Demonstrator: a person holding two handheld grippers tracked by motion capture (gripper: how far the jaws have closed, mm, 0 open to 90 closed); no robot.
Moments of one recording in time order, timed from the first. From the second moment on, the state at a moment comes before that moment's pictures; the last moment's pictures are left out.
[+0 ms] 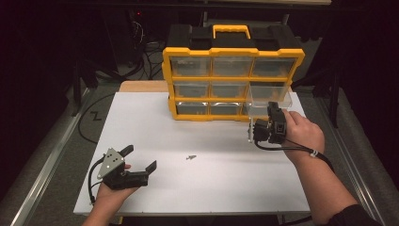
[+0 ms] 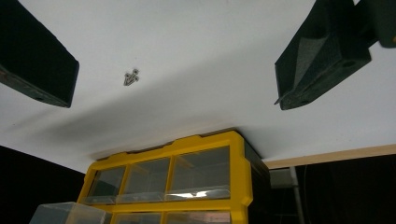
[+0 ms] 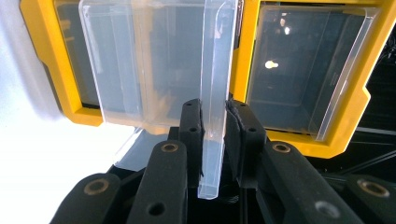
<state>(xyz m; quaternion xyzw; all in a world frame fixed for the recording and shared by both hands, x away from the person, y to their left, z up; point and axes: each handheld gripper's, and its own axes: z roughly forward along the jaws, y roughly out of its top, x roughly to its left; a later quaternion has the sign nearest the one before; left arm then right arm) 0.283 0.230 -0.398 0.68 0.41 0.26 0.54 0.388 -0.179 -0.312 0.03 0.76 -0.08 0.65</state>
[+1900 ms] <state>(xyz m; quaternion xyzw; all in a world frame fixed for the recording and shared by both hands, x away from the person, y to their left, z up) 0.283 0.229 -0.399 0.69 0.41 0.26 0.54 0.354 -0.181 -0.327 0.04 0.78 -0.03 0.63</state>
